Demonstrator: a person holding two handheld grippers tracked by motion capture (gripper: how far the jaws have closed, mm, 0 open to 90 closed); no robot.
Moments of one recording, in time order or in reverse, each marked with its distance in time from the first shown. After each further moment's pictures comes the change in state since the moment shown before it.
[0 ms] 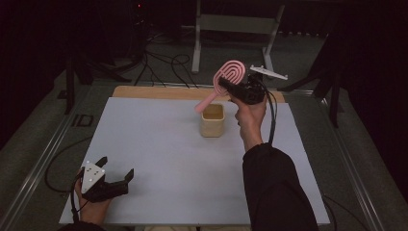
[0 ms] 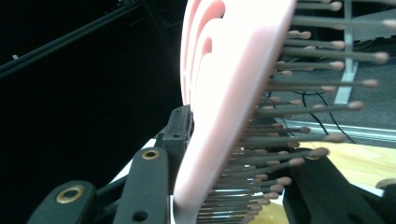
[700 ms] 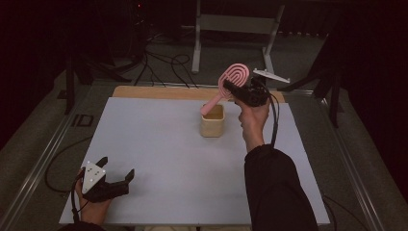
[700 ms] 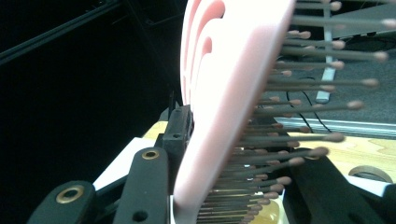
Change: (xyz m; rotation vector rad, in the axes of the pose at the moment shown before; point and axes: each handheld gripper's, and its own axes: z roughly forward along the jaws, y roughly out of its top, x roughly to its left) left arm -0.001 0.000 0.001 0.003 -0.001 0.003; right arm -0.013 -0.007 -0.003 0.004 -0.058 0.009
